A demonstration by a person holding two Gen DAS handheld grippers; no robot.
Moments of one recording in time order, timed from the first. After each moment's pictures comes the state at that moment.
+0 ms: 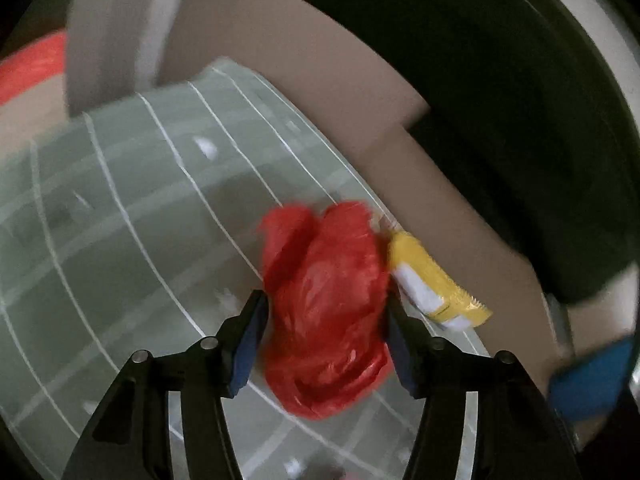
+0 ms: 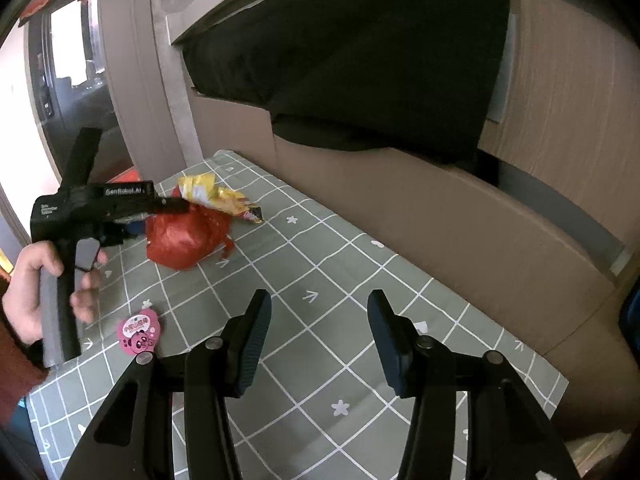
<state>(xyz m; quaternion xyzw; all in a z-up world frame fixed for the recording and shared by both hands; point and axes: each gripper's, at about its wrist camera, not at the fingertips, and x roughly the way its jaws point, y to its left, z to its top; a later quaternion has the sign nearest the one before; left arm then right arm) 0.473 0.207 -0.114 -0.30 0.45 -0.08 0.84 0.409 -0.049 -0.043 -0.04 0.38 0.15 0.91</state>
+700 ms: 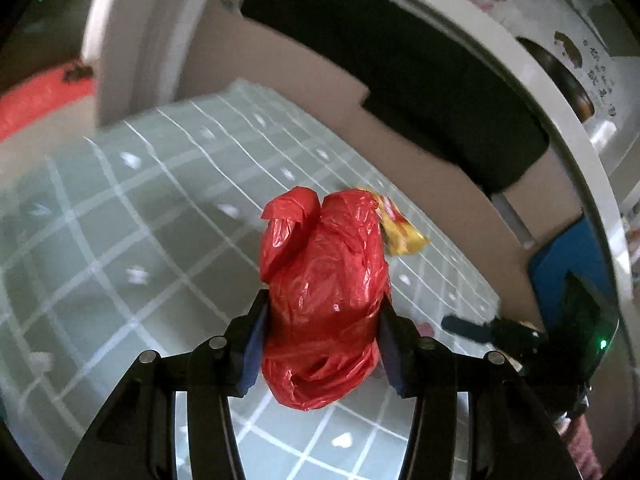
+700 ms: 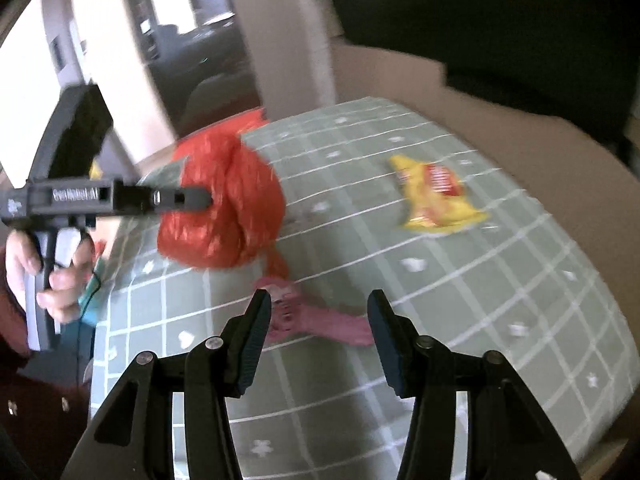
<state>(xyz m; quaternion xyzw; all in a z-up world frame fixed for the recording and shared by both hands) 0.272 0.237 -0.067 -0.23 0.39 -0.08 0.89 0.316 0.026 -0.070 -0.08 0.41 0.36 0.83</state>
